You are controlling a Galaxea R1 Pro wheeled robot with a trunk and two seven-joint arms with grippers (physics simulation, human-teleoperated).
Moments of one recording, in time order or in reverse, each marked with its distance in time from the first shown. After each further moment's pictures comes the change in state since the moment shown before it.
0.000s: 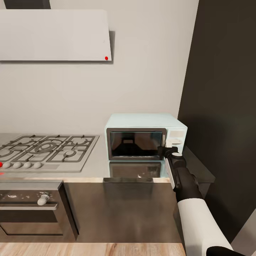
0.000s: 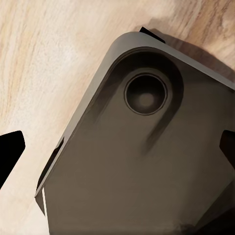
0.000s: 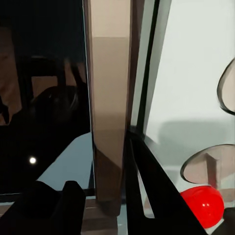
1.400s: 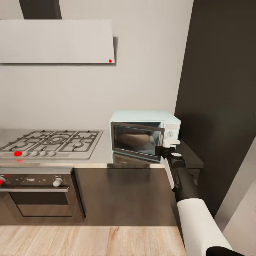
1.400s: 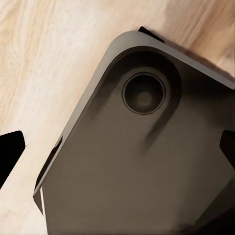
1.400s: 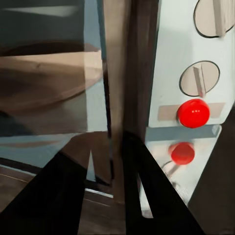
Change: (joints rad) left arm -0.001 -0.003 0.001 0.001 0.000 -0.002 0.000; right arm 0.001 0.003 0.016 0.004 -0.078 -0.007 0.002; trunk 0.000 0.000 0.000
